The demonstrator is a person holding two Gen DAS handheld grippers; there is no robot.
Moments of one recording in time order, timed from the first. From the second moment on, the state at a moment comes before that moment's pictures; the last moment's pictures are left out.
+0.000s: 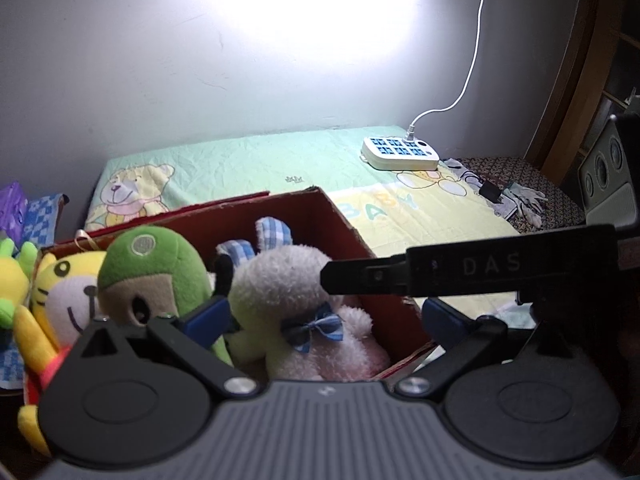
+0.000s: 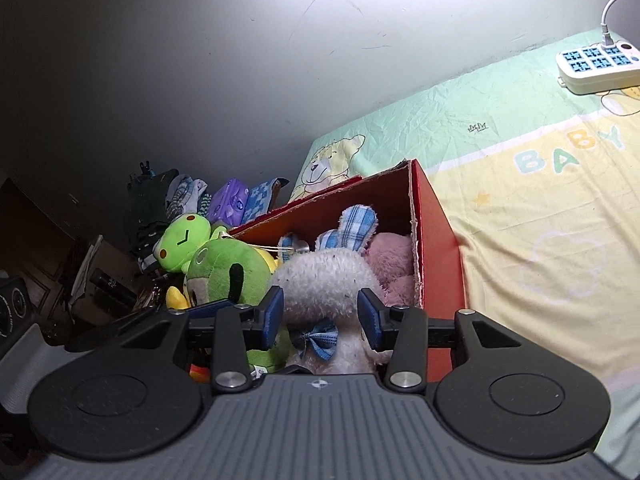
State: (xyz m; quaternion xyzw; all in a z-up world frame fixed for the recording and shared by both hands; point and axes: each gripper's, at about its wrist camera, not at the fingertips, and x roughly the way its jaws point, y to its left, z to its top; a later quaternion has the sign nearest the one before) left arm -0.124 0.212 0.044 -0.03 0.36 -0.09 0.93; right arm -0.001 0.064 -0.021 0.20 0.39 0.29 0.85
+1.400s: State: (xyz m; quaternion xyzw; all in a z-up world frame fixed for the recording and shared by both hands) left arm -0.166 0.256 0.046 -0.05 0.42 0.13 0.90; right arm -0.075 0.103 0.013 0.09 0.38 0.18 0.90
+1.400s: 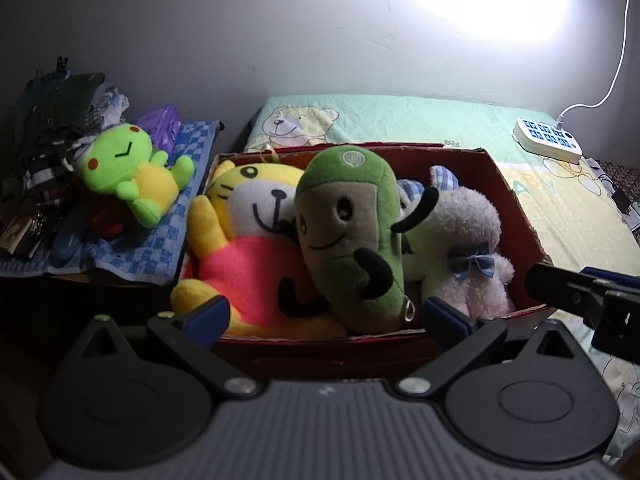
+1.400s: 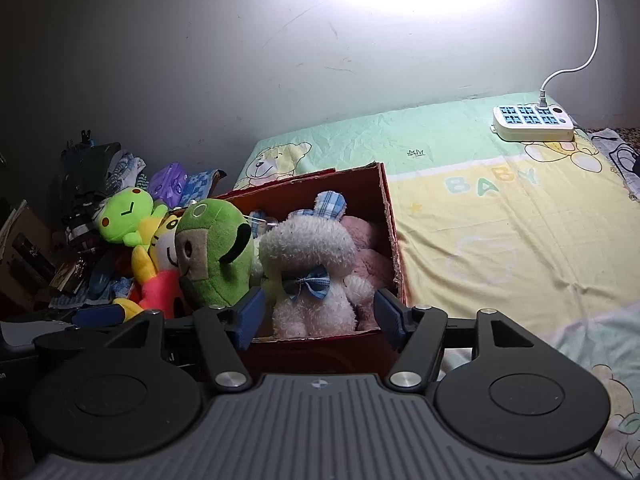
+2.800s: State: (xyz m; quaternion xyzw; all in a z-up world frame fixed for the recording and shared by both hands) left arm -0.183 0.240 -0.003 -0.09 0.53 0.18 0.82; right arm -0.100 0.098 -0.005 0.04 0.45 0.19 0.87
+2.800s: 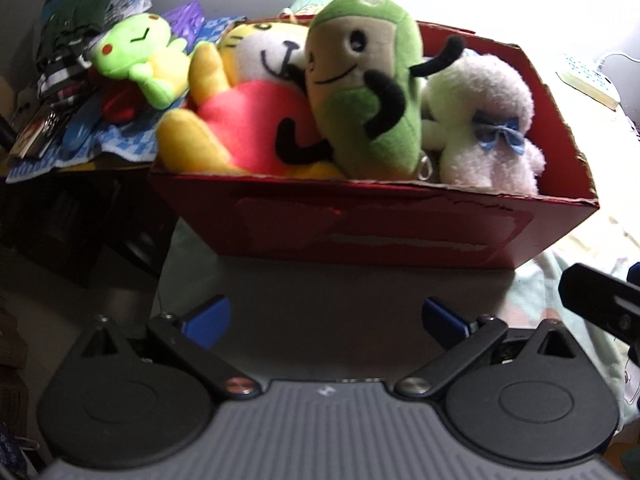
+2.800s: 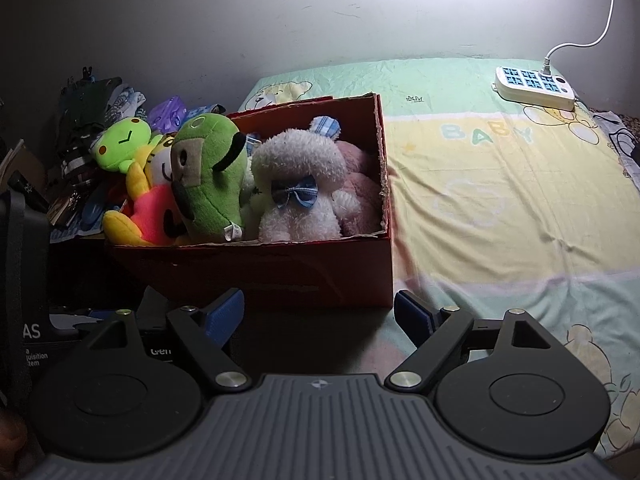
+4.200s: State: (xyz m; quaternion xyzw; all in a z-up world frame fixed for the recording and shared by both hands) left arm -0.171 0.273 0.042 -0.04 0.50 0.17 0.85; right arm -0.080 0.146 0.040 0.03 0.39 0.22 0.89
